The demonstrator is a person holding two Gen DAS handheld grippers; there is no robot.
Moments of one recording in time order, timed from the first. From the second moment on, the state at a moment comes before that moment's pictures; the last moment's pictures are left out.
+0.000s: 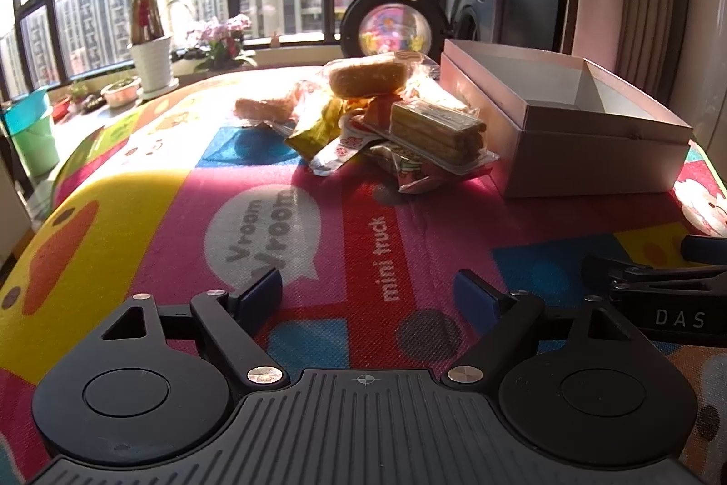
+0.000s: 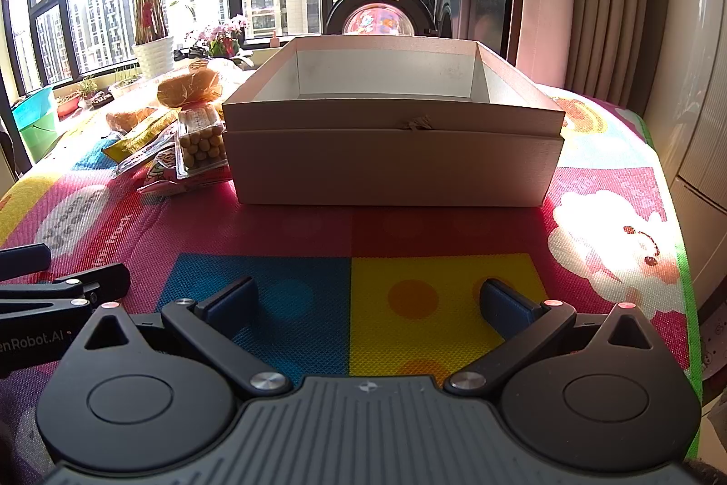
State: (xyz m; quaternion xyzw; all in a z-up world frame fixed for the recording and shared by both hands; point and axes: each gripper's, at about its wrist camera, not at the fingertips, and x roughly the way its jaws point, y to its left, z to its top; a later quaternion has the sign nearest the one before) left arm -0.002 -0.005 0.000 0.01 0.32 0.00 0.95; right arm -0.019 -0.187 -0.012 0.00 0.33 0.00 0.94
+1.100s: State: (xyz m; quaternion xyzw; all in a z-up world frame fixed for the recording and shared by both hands) left arm -0.004 -0.006 0.000 0.01 0.32 0.00 0.95; right arm -0.019 -0.187 -0.011 0.01 0.33 0.00 0.94
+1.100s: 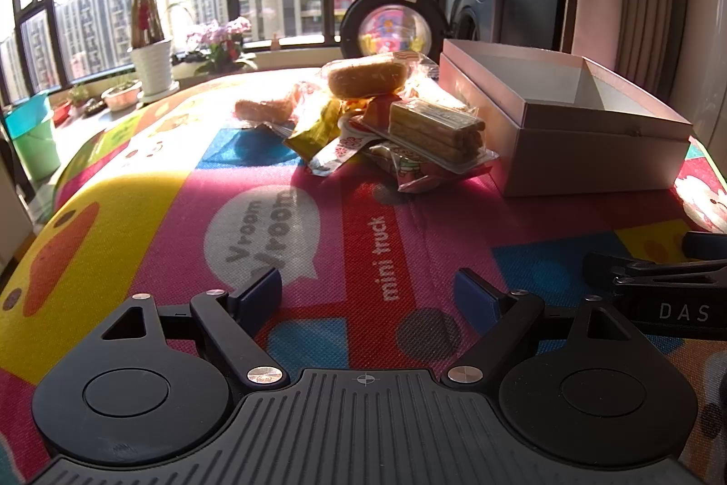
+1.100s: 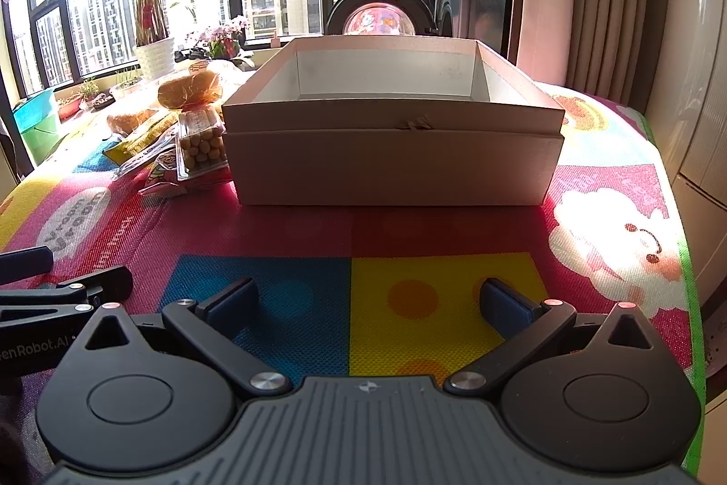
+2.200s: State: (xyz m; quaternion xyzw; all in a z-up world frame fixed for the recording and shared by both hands) left arm -0.003 -0.008 0.000 0.01 0.32 0.00 0.95; right arm -0.008 -0.188 -0.003 -0.01 0.38 0.03 0.92
